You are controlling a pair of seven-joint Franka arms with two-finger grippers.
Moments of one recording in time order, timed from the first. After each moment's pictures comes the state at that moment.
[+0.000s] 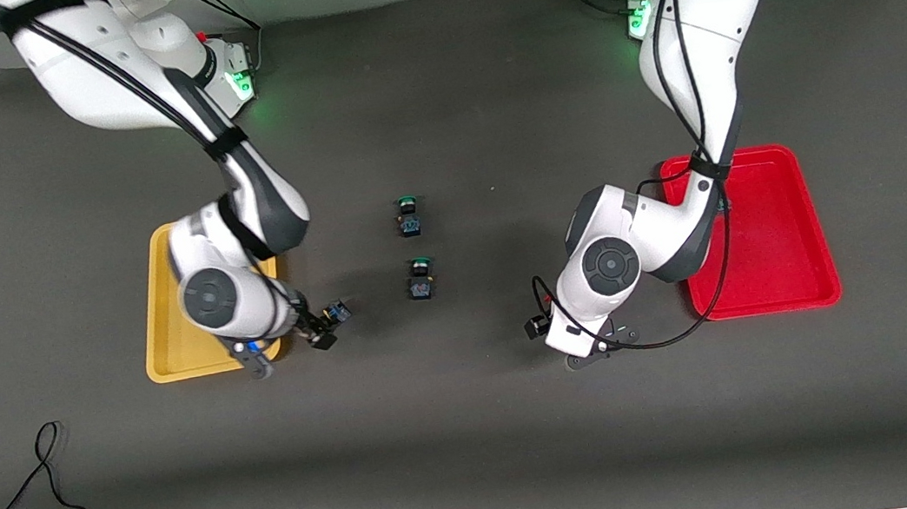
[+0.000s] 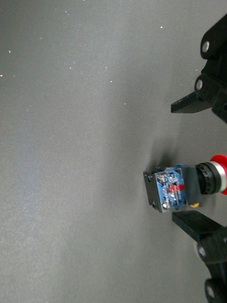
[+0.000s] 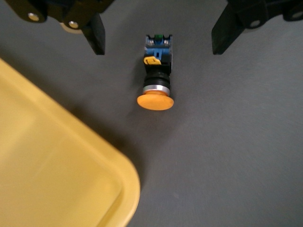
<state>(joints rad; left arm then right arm) -0.40 0.83 -0.13 -1.45 -0.01 2.30 -0.80 0.39 0.58 -0.02 -1.77 0.09 2.20 1.23</state>
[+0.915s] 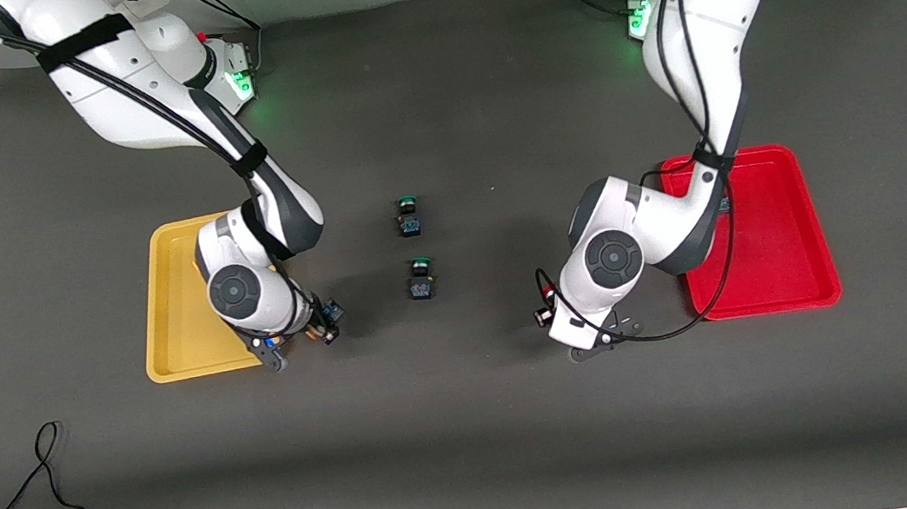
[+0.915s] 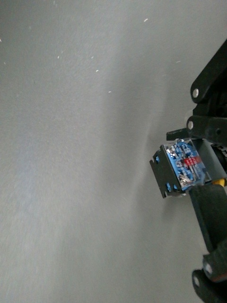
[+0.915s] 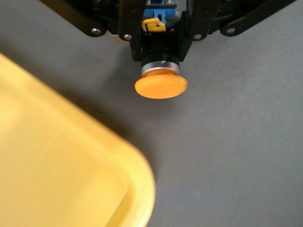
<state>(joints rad) -0.40 0.74 -0.13 -1.48 -0.01 2.19 -0.80 0.37 0.56 -0.03 -1.85 0.09 2.28 1.24</state>
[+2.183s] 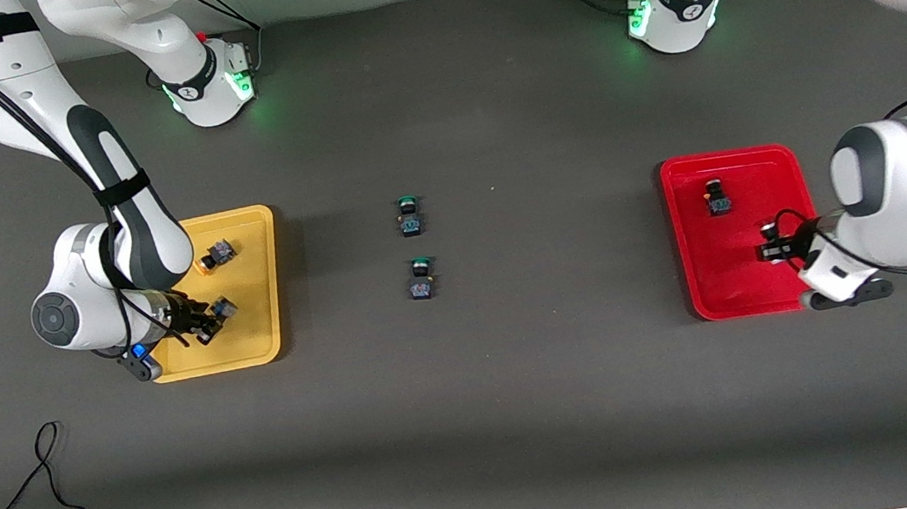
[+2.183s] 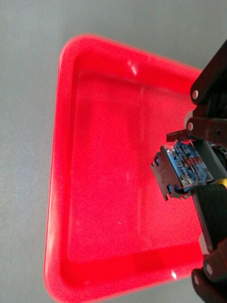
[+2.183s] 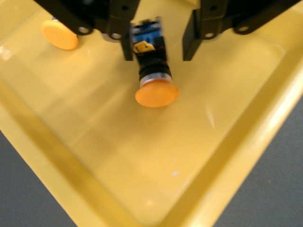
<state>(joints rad) 0.13 0.49 -0.10 -1.86 -0.01 2.11 -0.02 0.23 0.44 -0.23 -2.05 0.22 2.24 0.69</state>
